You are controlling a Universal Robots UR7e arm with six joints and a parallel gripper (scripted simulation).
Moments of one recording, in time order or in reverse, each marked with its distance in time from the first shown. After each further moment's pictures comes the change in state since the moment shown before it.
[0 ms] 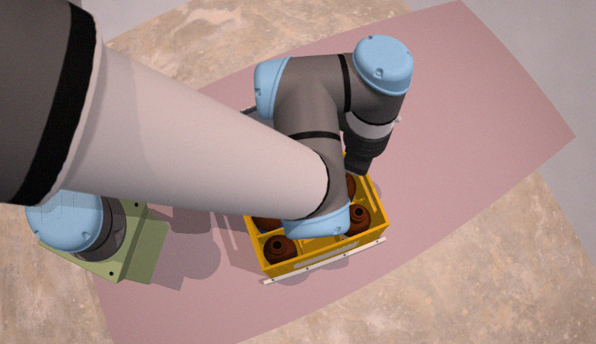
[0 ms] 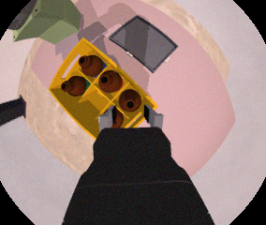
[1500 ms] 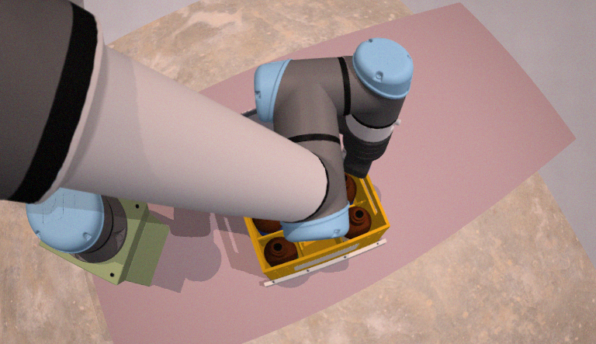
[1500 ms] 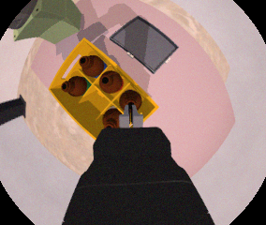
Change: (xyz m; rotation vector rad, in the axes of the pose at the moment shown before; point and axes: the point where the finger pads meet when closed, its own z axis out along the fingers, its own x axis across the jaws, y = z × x) arm -0.002 -0.001 0.000 0.005 0.001 -0.006
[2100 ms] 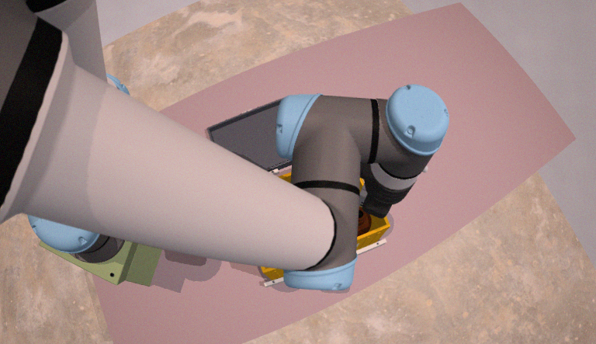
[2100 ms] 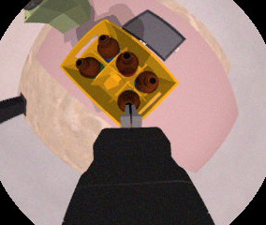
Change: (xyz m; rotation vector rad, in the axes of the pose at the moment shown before) arm -0.054 0.060 -0.001 -0.007 -0.002 0.008
